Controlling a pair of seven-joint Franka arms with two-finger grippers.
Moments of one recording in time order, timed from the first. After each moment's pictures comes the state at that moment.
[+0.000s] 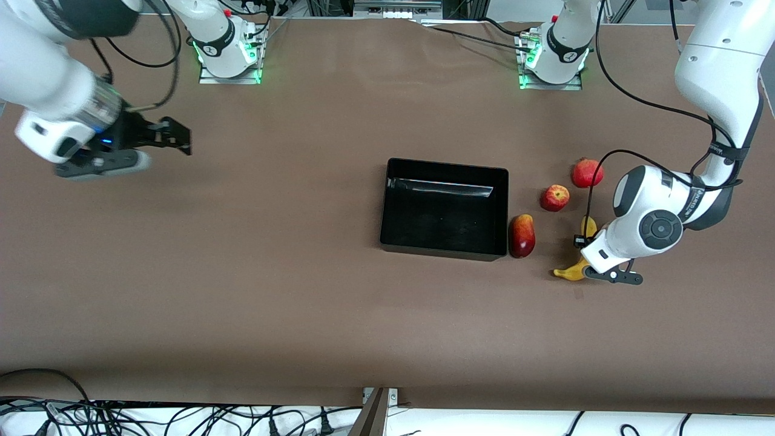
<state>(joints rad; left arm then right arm) 0.34 0.65 -0.38 -1.79 0.44 2.22 -0.14 0.06 0.05 0.16 -1.70 0.04 1.63 0.02</state>
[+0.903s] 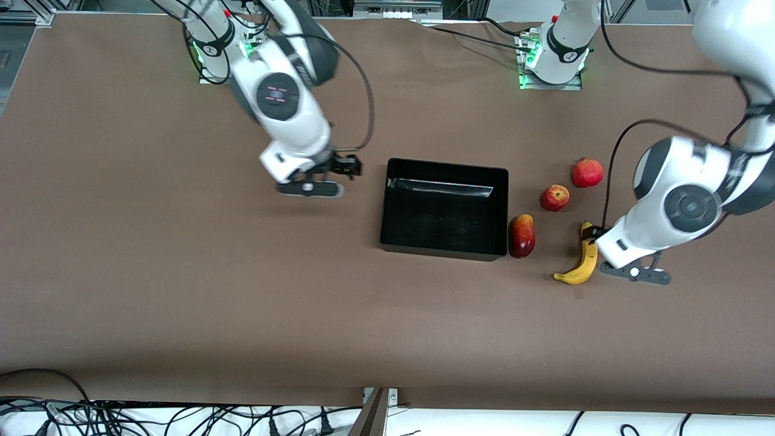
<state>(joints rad) 0.37 0.46 -0.54 -1.60 0.42 1.84 -0.08 0.54 0.41 0.17 -1.70 0.05 2.11 0.80</state>
